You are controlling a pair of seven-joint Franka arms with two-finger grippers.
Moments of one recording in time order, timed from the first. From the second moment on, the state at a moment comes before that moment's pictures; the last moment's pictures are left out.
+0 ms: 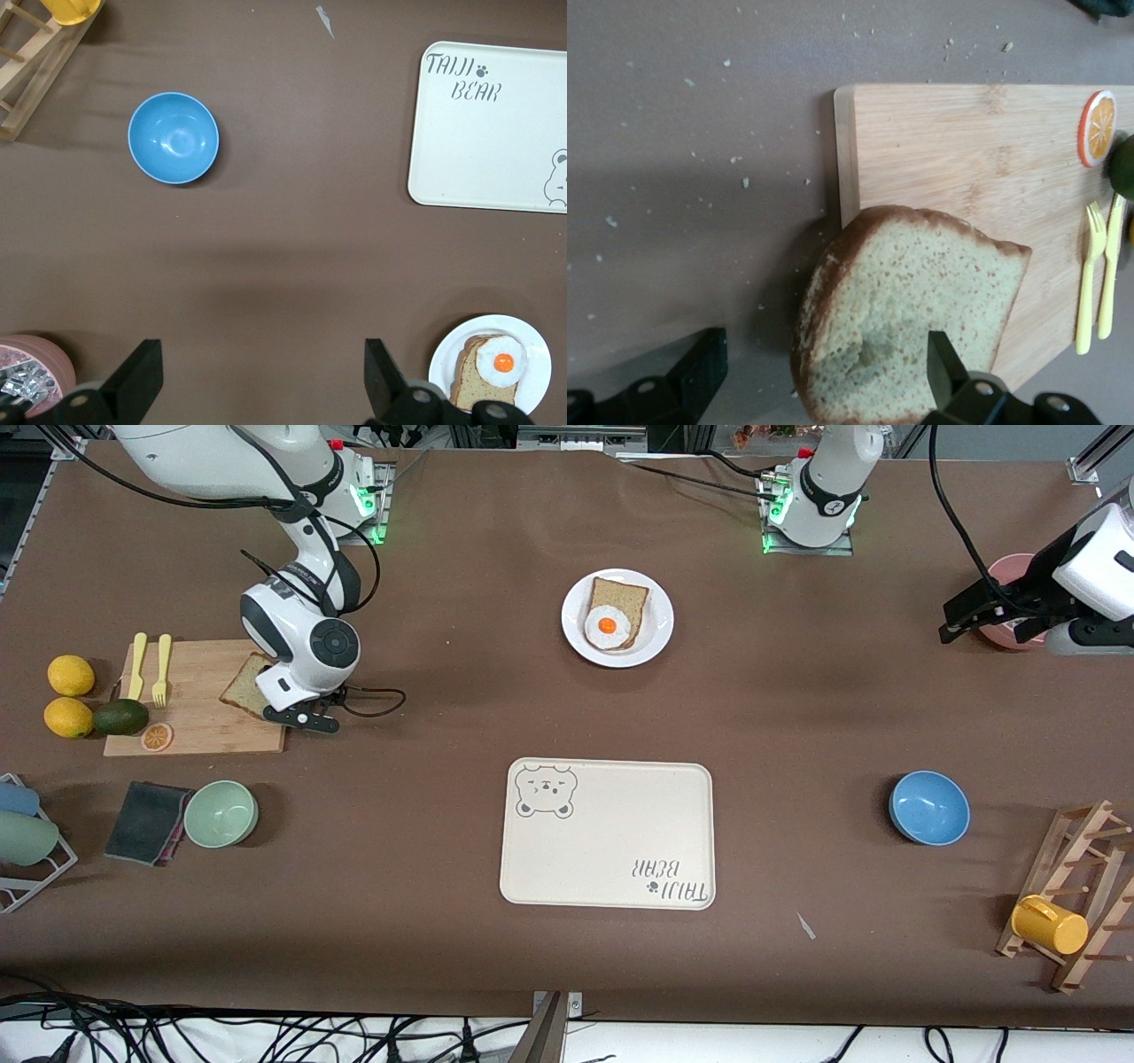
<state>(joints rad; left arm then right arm) 0.06 -0.05 -0.08 -1.66 -0.05 1.58 -0.07 0.12 0.37 0.12 -2.31 -0.79 2.23 0.95</state>
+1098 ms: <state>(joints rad) 0.06 -0.05 -0.08 -1.66 -0.05 1.58 -0.07 0.12 0.34 0.13 -2.32 -0.86 2.12 0.99</state>
